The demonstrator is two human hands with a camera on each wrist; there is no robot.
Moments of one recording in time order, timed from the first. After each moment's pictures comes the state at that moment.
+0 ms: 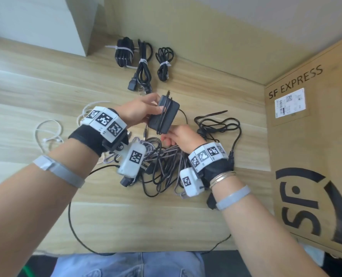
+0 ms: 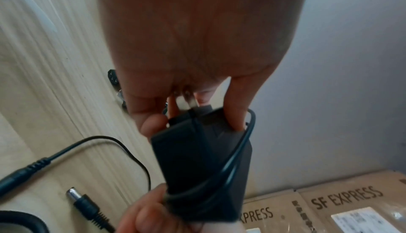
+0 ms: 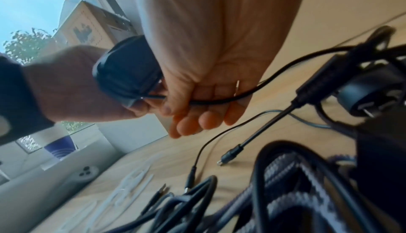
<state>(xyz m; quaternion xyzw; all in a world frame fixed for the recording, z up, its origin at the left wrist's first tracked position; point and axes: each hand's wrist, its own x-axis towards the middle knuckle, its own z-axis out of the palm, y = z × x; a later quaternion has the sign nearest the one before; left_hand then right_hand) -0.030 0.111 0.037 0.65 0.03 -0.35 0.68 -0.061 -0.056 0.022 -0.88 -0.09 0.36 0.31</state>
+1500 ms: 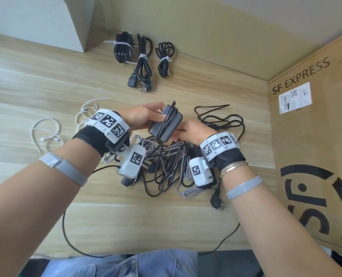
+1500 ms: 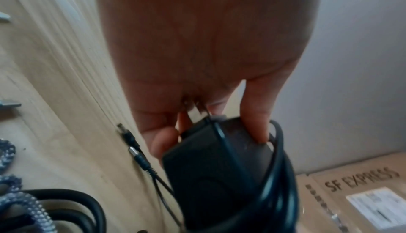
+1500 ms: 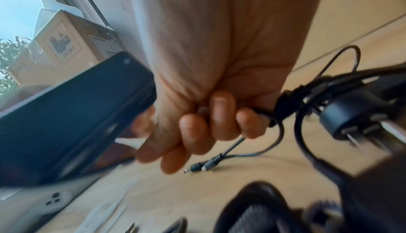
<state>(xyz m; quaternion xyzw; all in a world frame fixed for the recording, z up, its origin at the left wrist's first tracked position) -0.034 0.109 0.014 0.62 -0.02 -0.44 0.65 -0.043 -0.074 0.018 -0.89 -0.09 0.41 0.19</state>
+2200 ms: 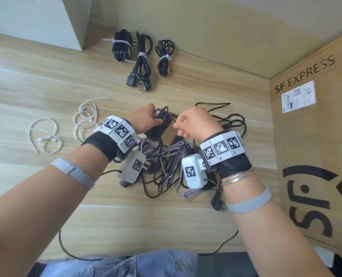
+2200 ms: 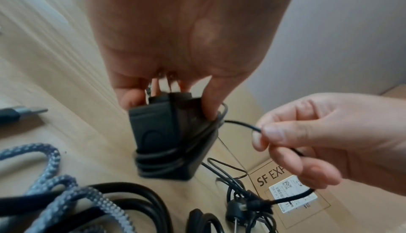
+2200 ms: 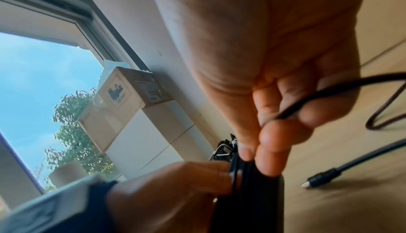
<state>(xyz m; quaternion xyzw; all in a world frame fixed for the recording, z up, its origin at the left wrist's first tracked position) -0.032 0.095 -0.013 0.86 0.00 -0.33 0.39 -0.040 -0.065 0.040 -0.93 -0.01 0.30 0.20</state>
